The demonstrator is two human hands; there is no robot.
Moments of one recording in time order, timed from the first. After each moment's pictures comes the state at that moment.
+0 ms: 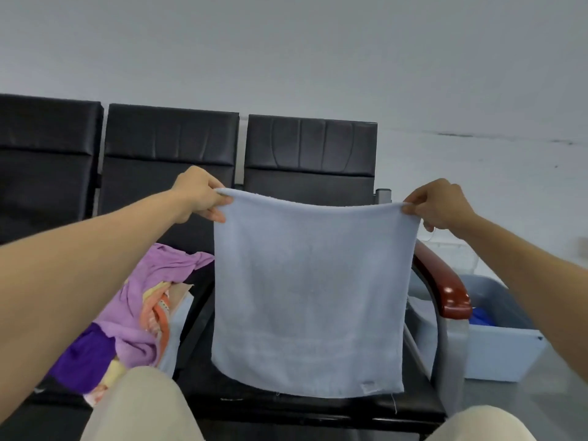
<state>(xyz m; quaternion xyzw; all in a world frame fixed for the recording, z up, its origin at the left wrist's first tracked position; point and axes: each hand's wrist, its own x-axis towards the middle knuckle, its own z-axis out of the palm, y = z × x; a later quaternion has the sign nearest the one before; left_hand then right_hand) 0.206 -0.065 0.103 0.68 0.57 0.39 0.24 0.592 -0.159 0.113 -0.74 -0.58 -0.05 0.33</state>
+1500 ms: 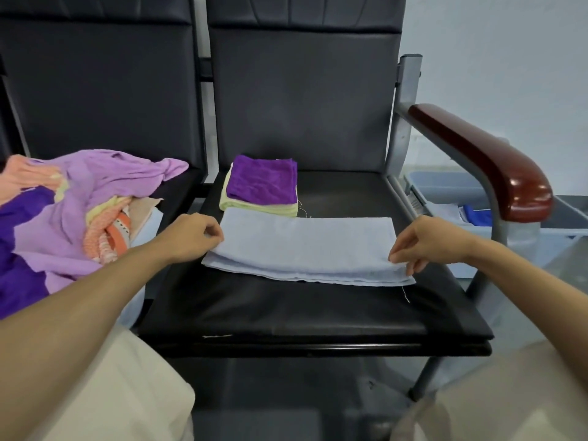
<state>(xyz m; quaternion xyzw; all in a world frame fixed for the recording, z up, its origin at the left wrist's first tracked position) 0.220 -0.005 -0.155 0.81 0.55 0.13 0.15 0.603 -0.127 -0.121 -0.72 -0.64 0.26 0.08</state>
